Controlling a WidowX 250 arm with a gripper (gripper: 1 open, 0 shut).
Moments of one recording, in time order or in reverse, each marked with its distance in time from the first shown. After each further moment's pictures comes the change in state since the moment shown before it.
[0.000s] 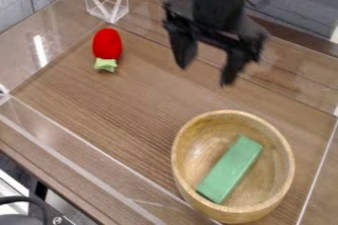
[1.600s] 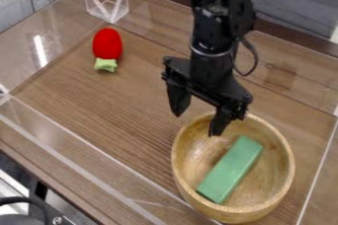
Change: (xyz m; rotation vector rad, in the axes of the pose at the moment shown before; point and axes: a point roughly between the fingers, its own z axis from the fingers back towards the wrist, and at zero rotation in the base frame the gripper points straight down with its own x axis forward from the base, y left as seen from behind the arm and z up) arm -0.021 -0.016 -0.069 0.034 0.105 -0.085
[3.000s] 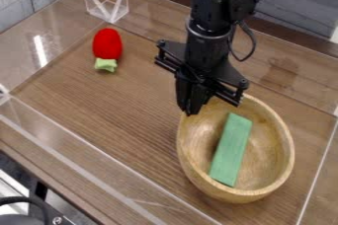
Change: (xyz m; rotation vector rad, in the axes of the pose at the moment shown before) arm 0.001 0.016 0.019 0.051 0.015 0.039
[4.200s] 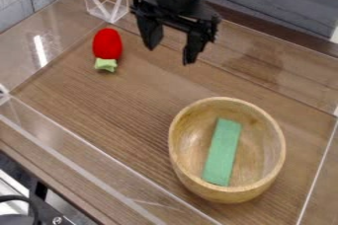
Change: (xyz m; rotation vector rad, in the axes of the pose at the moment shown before) arm 0.031 0.060 0.033 -0.031 -0.129 0.109
